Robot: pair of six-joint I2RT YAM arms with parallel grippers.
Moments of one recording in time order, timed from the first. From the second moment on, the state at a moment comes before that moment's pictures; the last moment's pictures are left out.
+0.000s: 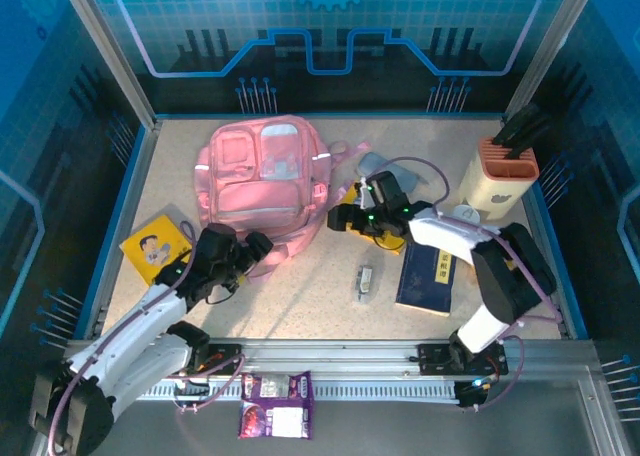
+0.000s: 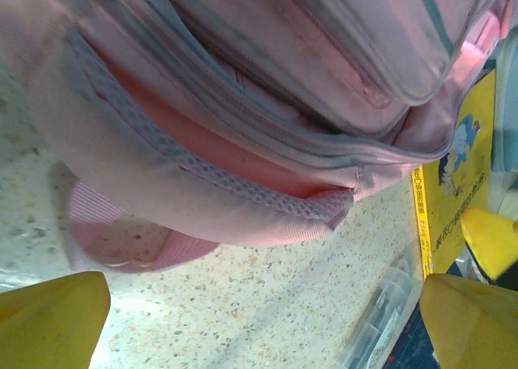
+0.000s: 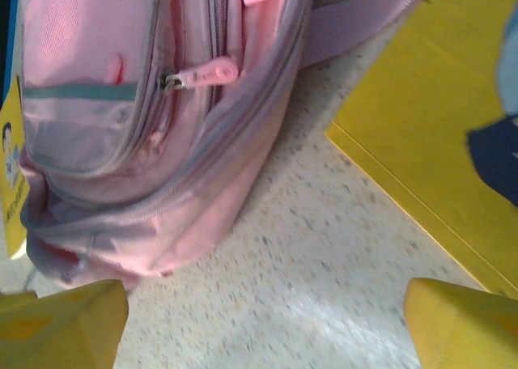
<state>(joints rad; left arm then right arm) -0.41 0.85 0.47 -0.47 0.10 -1.22 0.53 1.66 0.96 -0.15 -0.36 0.62</state>
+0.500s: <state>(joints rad) -0.43 1.09 0.44 -0.21 0.10 -1.27 0.57 2.00 1.27 -0.15 -0.37 0.66</state>
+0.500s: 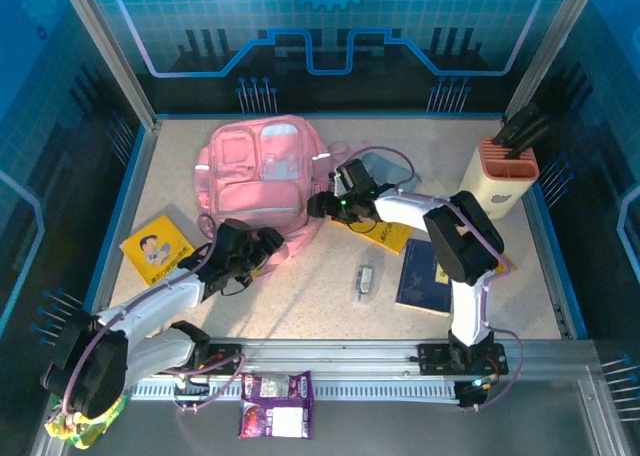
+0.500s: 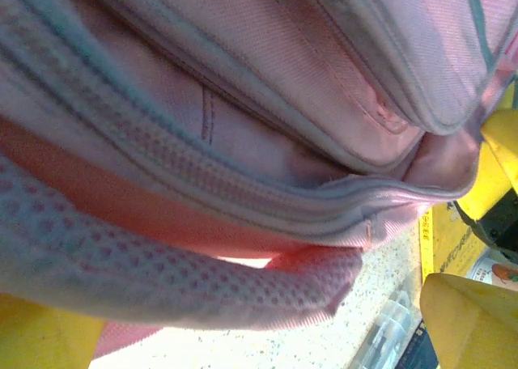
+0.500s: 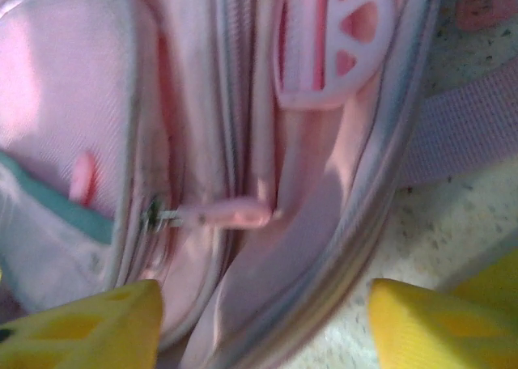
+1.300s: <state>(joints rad) -0.01 1.32 0.56 -0.15 0.12 -0.98 0.81 1.97 1.29 -0.17 -0.23 0.69</state>
